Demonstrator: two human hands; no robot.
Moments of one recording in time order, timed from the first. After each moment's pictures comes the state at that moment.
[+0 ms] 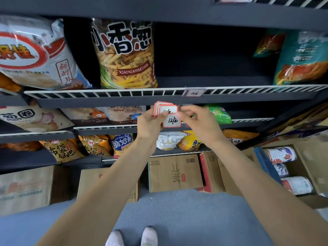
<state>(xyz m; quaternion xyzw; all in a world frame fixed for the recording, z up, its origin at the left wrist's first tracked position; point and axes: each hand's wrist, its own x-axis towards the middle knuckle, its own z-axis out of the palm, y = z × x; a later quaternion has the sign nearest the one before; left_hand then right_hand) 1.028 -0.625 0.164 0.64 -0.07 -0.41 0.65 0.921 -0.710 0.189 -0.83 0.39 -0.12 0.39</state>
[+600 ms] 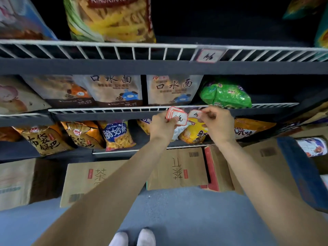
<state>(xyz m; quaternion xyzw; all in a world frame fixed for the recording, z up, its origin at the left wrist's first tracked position) 1.006 -0.653 0.027 0.75 -0.14 -0.38 0.53 0.891 -0.741 0.048 -0.77 0.49 -0.21 0.34</state>
